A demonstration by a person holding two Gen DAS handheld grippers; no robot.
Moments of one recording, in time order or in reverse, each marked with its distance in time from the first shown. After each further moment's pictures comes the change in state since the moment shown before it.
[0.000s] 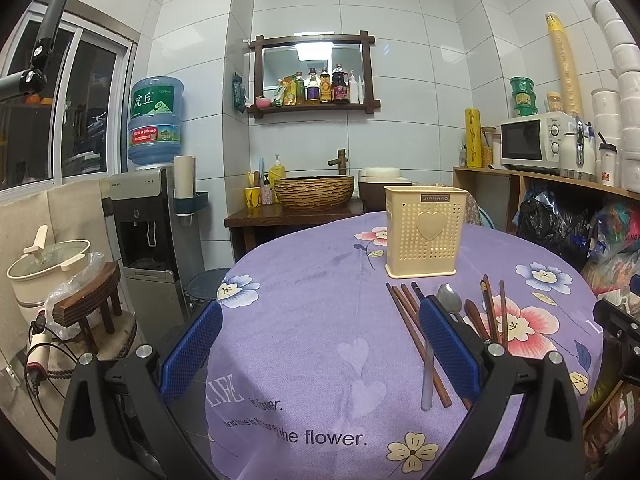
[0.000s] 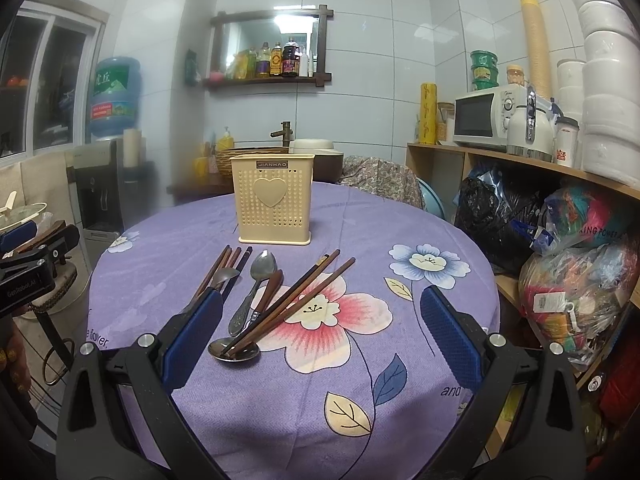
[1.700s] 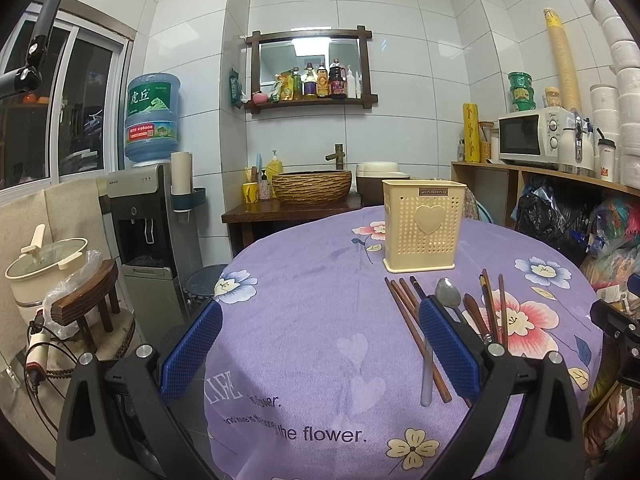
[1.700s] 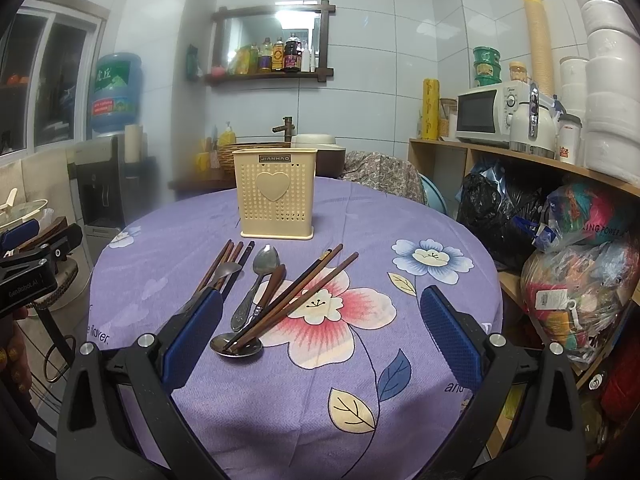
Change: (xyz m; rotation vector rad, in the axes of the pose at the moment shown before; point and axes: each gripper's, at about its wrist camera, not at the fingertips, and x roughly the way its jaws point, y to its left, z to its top) left arm 0.002 0.000 -0.005 0.010 0.014 -0.005; right arm 0.004 0.004 -0.002 -0.002 0.022 0.003
